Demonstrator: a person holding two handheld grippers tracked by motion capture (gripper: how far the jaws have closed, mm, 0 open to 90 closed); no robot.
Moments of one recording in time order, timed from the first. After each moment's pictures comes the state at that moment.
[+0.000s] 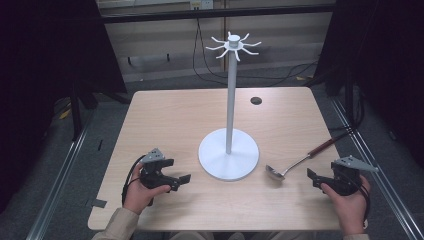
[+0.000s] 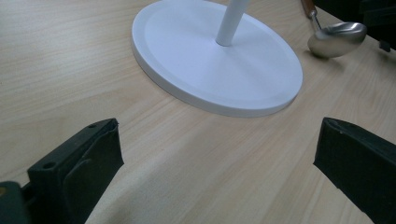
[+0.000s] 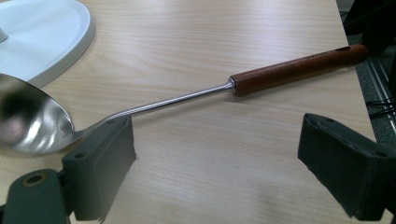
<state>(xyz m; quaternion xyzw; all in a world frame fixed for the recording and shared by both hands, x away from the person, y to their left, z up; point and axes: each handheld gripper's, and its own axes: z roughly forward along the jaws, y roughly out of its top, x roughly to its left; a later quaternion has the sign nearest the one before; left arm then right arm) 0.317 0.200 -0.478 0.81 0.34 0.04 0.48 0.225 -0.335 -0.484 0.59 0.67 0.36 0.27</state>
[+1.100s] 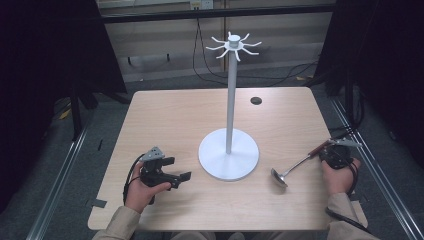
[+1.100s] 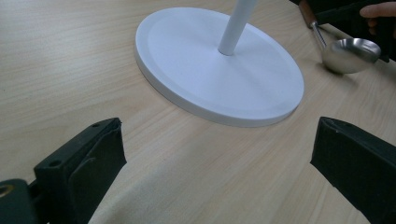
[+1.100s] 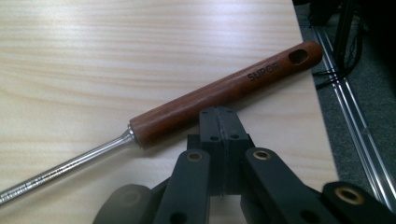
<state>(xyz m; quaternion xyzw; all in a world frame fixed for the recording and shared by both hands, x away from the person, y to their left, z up) 0.320 0.200 -0.478 0.80 0.34 0.04 0.49 0.298 -0.356 -0.506 0.66 0.64 0.26 0.29</state>
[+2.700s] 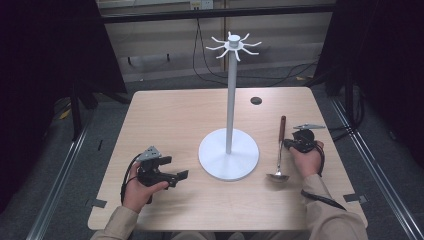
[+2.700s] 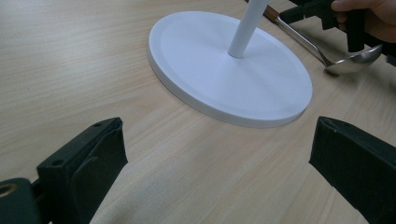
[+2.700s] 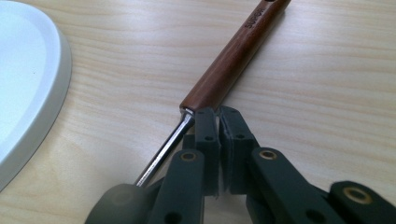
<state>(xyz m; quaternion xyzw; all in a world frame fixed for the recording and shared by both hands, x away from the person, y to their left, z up) 0.321 0.207 -0.478 0.79 0.35 0.05 0.49 0.364 -0.287 -0.506 0.59 0.70 0.32 0.21</state>
